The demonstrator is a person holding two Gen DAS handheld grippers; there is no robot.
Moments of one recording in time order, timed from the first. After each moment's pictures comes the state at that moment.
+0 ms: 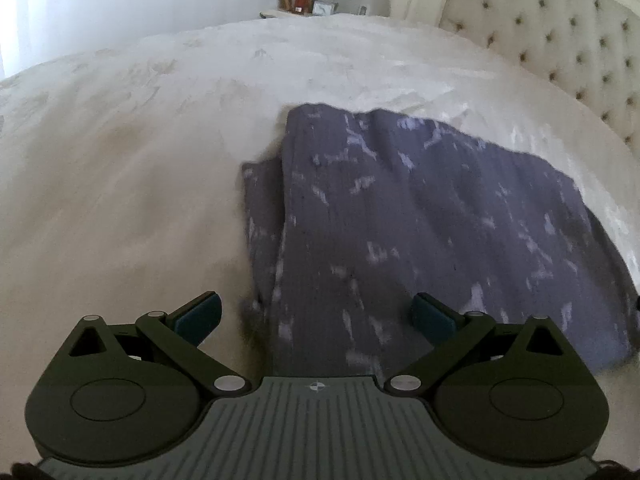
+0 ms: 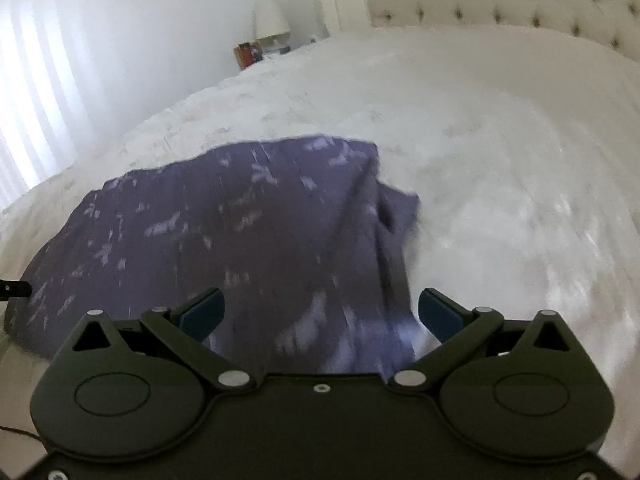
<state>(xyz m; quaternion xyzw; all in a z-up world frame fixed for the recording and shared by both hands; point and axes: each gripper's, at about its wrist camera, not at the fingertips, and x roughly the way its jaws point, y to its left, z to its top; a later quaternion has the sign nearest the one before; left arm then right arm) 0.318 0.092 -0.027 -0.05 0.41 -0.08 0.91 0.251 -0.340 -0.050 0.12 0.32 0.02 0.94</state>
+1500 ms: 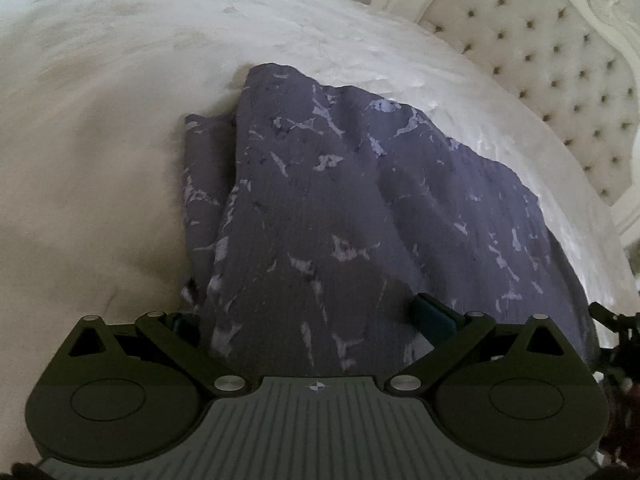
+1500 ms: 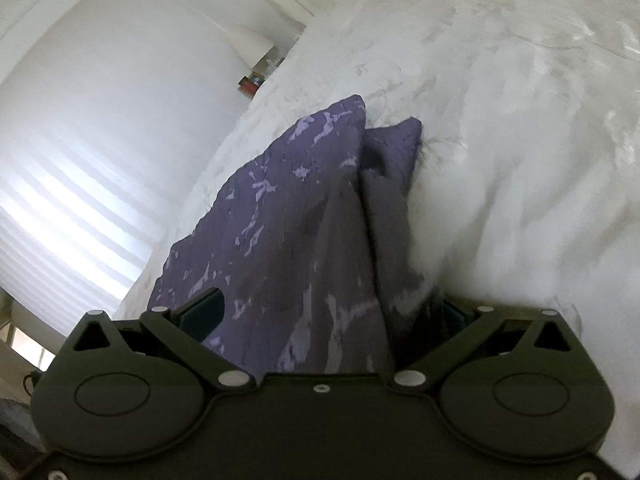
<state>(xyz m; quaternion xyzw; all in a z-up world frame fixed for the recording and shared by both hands) 0.353 0.092 -0.058 -0.14 0.43 -0.15 0.88 0.281 -0.387 -0.113 0.39 0.30 0.11 0.87</state>
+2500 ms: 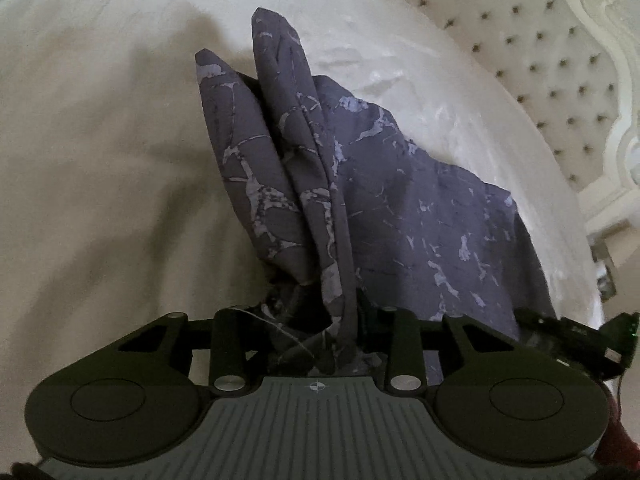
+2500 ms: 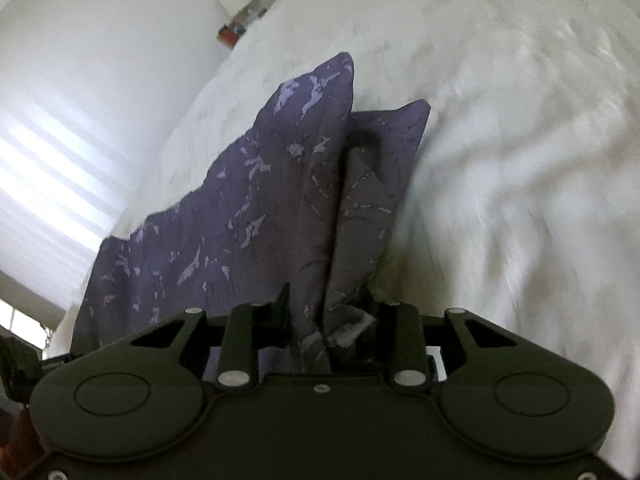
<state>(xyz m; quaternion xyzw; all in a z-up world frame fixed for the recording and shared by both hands) 0.293 0.109 -0.026 -0.18 0.49 -0.19 0.83 0.239 -0.368 -0.082 0.34 0.40 0.09 0.85</state>
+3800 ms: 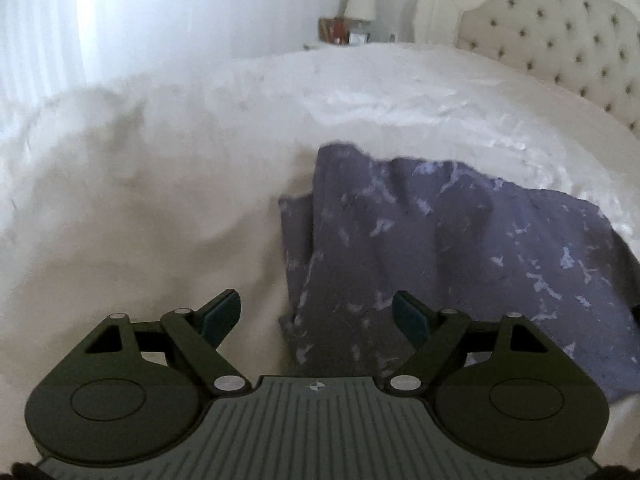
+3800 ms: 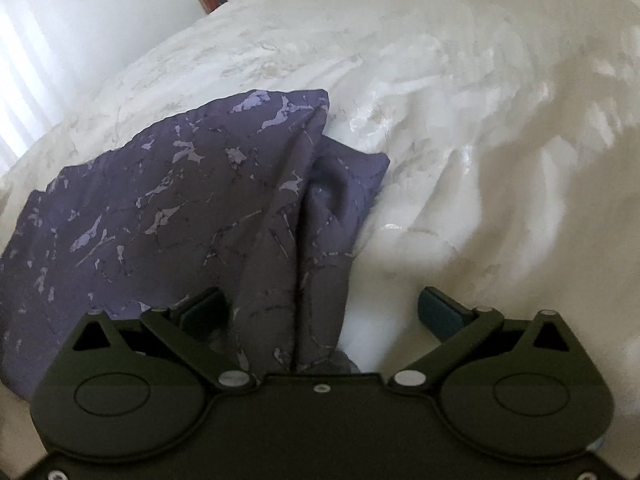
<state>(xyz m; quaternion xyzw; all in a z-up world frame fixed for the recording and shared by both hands) 0.110 0.123 0.007 0.00 0.36 0.00 0.93 0.099 -0.330 -0.089 0.17 0.42 -0.02 0.89</state>
